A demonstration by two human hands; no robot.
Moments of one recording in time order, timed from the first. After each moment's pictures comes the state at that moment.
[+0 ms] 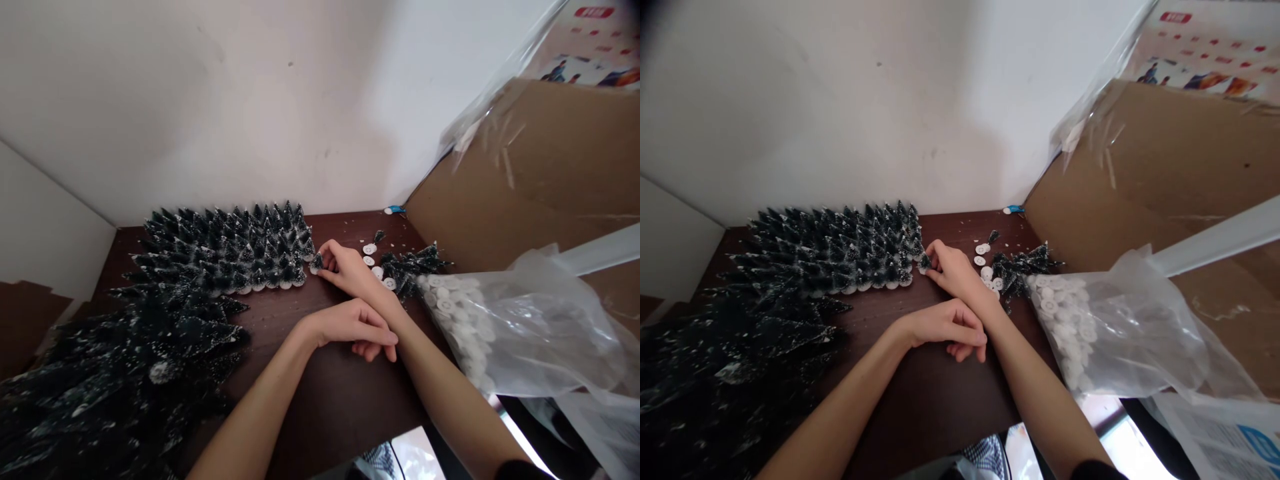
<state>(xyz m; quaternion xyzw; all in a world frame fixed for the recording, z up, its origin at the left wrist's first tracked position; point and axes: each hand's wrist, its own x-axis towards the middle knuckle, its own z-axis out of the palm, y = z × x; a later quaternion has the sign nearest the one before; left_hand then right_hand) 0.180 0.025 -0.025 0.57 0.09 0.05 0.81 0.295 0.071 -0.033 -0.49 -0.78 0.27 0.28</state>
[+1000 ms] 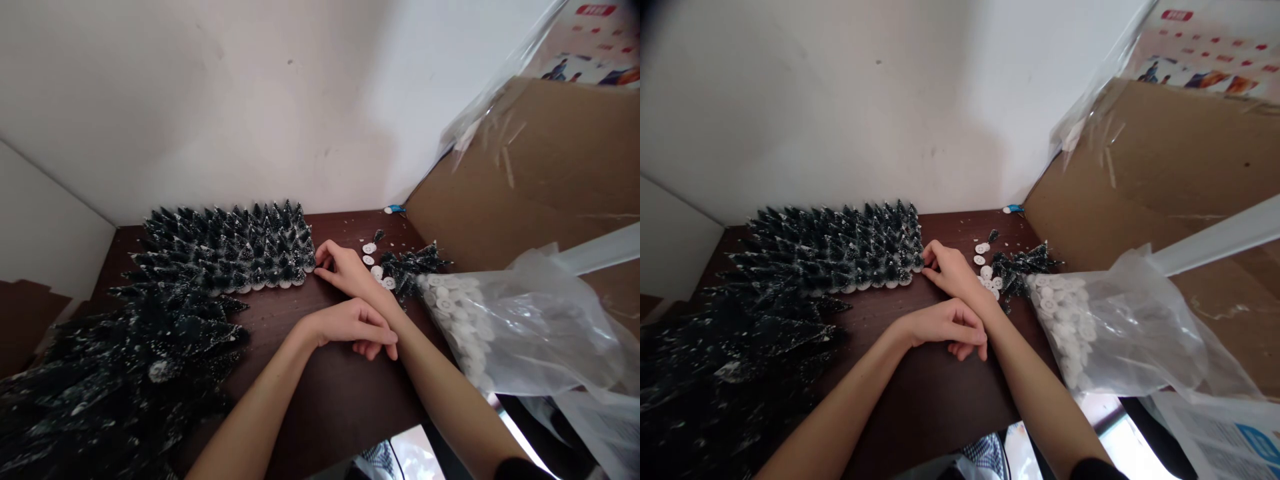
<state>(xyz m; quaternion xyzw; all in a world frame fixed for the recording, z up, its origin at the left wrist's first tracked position) 0.181 0.024 -0.027 0.57 0.09 0.05 0.82 0.291 0.068 -0.031 -0.47 -0.78 0.29 0.29</state>
